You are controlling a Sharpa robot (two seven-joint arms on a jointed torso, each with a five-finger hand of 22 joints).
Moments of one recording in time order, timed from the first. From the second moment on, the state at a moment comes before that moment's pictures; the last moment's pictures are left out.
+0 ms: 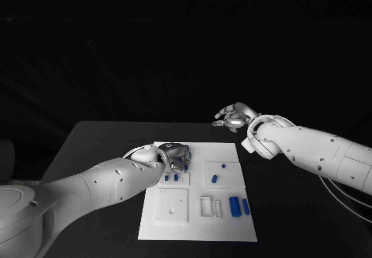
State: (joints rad) left arm 1.19 -0.29 -0.21 0.87 -1.43 -0.22 0.06; left_hand 1.19 -0.13 0.62 -0.28 0.12 0.87 0.14 0.34 0.47 1.05 0.10 0.31 0.11 1.10 -0.01 1.37 0.49 0.06 0.93 -0.11 1.06 1.29; right arm 1.25 -0.67 0.01 1.17 -0.95 -0.39 -0.05; right_hand 0.98 -0.20 0.50 -0.17 0.46 0.79 0.17 0.25 0.44 0.97 0.06 1.16 1.07 1.25 -0.05 1.17 1.01 0.16 1.13 -0.05 1.06 1.31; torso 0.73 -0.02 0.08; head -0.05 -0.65
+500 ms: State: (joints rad) left arm 1.19 -0.27 -0.21 0.84 -1.42 -0.21 0.07; left_hand 1.17 -0.12 0.61 -0.27 0.10 0.88 0.15 0.33 0.46 1.08 0.09 0.29 0.10 1.12 -0.02 1.38 0.49 0.06 0.95 -0.12 1.06 1.30; right arm 1.25 -0.67 0.01 1.17 -0.95 -0.39 -0.06; right_hand 0.98 -0.20 0.50 -0.17 0.46 0.79 0.17 0.25 0.44 0.97 0.06 1.17 1.07 1.25 -0.05 1.17 1.01 0.16 1.13 -0.05 1.06 1.31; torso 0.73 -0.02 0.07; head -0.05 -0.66
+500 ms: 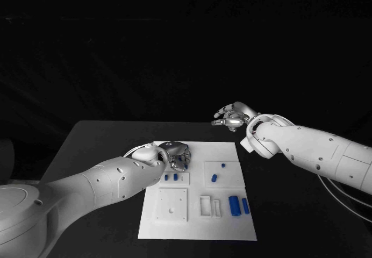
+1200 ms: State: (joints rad) left arm 1.19 -0.27 -0.21 0.82 -1.43 -0.21 0.08; left_hand 1.18 -0.10 0.62 -0.28 0.10 0.97 0.12 0.37 0.47 1.18 0.06 0.31 0.11 1.16 -0.05 1.39 0.48 0.06 0.97 -0.14 1.09 1.31; right arm 1.25 -0.66 0.01 1.17 -0.95 -0.39 -0.06; right_hand 0.98 -0.20 0.50 -0.17 0.46 0.79 0.17 0.25 0.44 0.97 0.06 1.17 1.07 1.25 -0.05 1.17 1.01 0.16 1.13 -0.05 1.06 1.31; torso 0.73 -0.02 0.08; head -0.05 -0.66
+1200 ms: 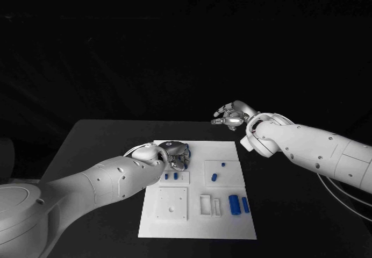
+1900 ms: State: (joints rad) left arm 1.18 -0.29 -0.22 0.84 -1.39 -0.25 0.09; left_hand 1.17 -0.07 0.63 -0.28 0.11 1.00 0.10 0.37 0.46 1.22 0.05 0.29 0.12 1.18 -0.06 1.41 0.48 0.06 0.99 -0.15 1.09 1.31; right arm 1.25 -0.66 0.01 1.17 -0.95 -0.39 -0.05; right_hand 0.98 -0.20 0.50 -0.17 0.46 0.79 0.17 0.25 0.44 0.97 0.06 1.17 1.07 1.25 -0.05 1.18 1.01 0.16 1.13 -0.05 1.06 1.31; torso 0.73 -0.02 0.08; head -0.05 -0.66
